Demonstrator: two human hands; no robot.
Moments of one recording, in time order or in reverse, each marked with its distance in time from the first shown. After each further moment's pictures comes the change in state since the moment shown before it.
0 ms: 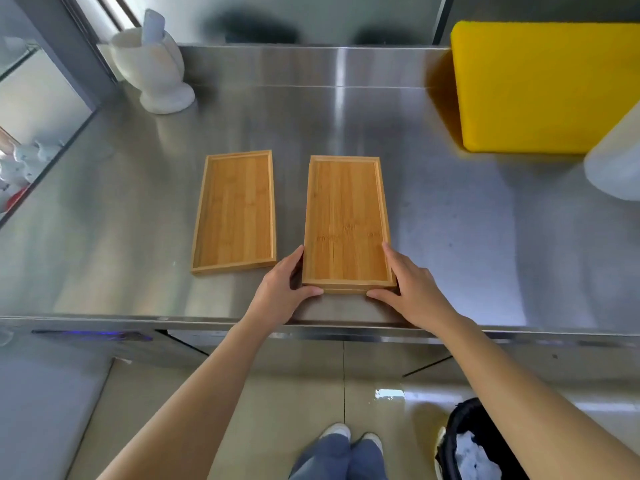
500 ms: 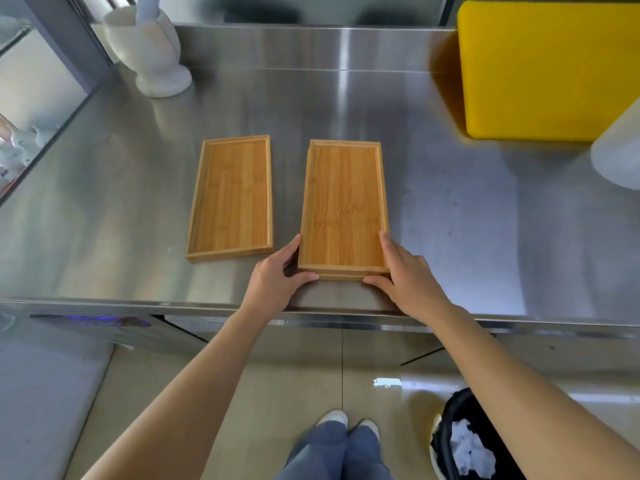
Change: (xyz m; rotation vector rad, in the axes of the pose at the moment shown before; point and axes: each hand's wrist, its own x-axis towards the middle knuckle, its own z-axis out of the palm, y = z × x) left_hand -0.002 -0.003 0.005 0.006 0.093 -0.001; right_hand -0.002 -0.005 0.003 -0.154 0.016 -0.043
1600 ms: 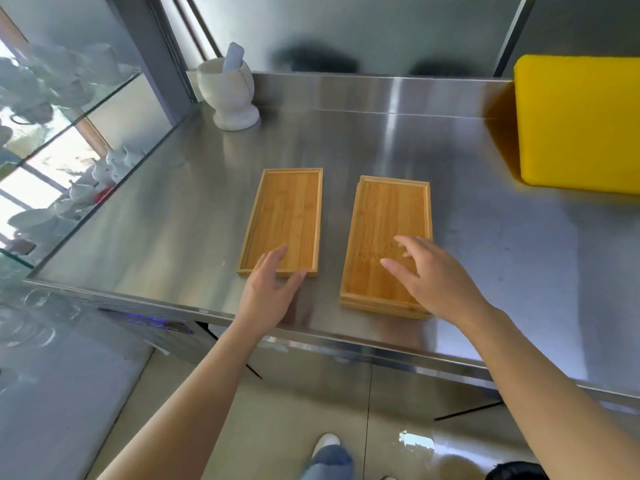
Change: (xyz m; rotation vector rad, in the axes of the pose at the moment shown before) left_hand -0.025 0.010 -0.060 0.190 0.316 0.016; right_hand 0.011 -0.054 -0.054 0.108 0.154 -0.169
